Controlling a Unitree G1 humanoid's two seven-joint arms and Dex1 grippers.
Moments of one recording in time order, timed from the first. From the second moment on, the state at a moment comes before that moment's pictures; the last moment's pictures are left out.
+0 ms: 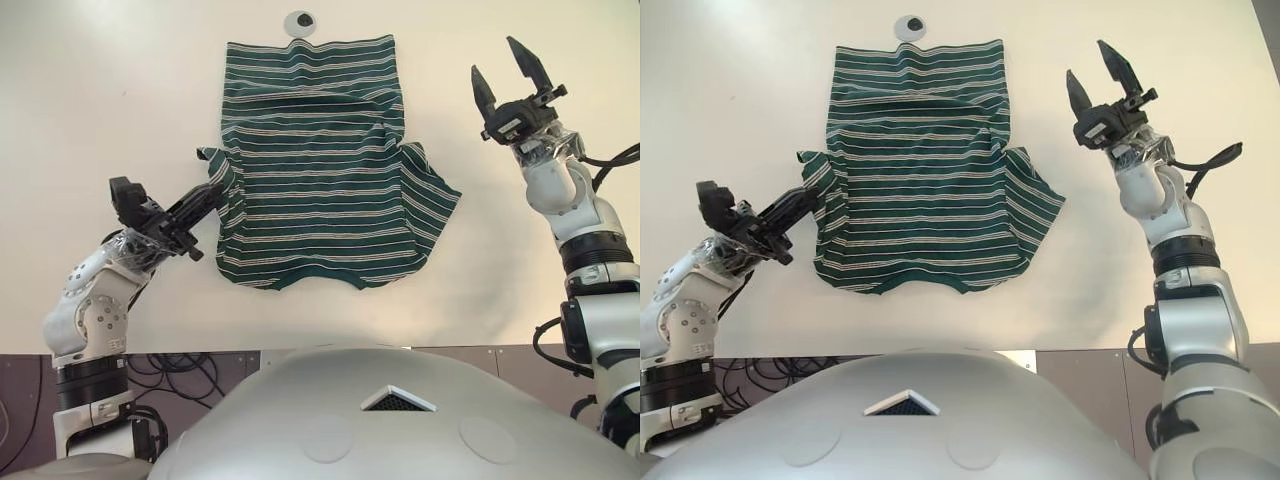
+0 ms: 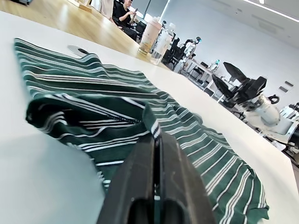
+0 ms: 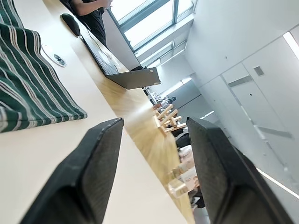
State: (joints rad) left arm 0.29 0.50 0.25 -0.14 -0.77 0.45 -0.94; right arm -0.37 -0.60 0.19 0.78 -0.34 -0.90 -0.04
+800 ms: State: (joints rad) left arm 0.21 0.35 0.11 -0.10 -0.71 0.48 -0.83; right arm 0.16 -0.79 -0.08 -0.01 0.92 0.71 0.74
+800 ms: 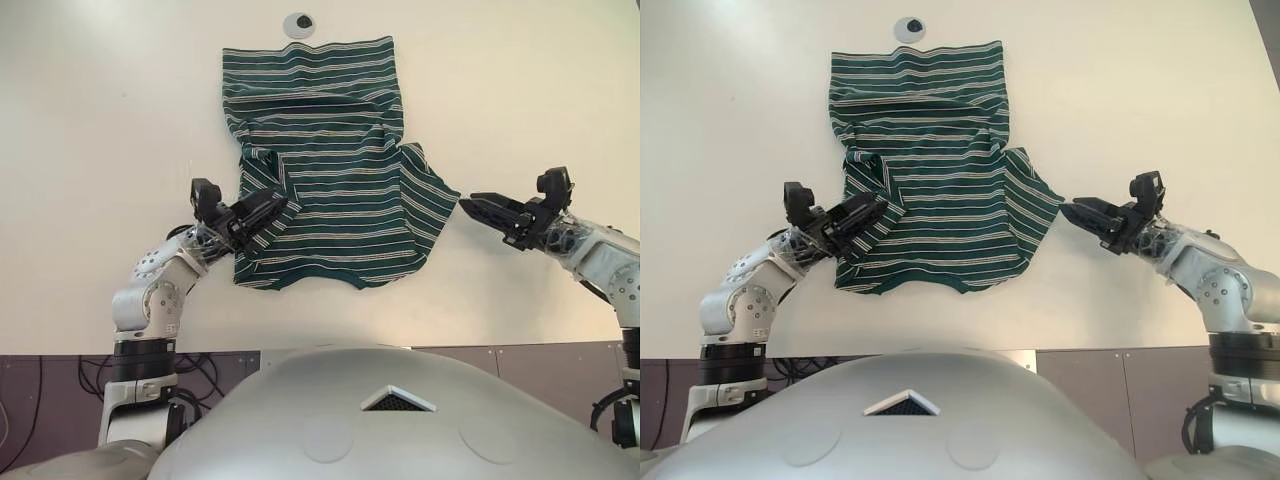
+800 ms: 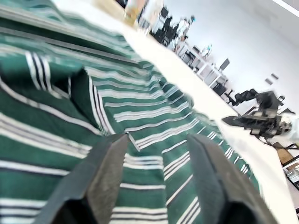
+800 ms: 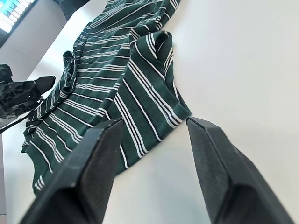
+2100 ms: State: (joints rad) left arm 0.21 0.28 0.24 -0.27 -0.81 0.32 -0.74; right arm 0.11 -0.64 -0.14 -0.08 0.82 0.84 0.75
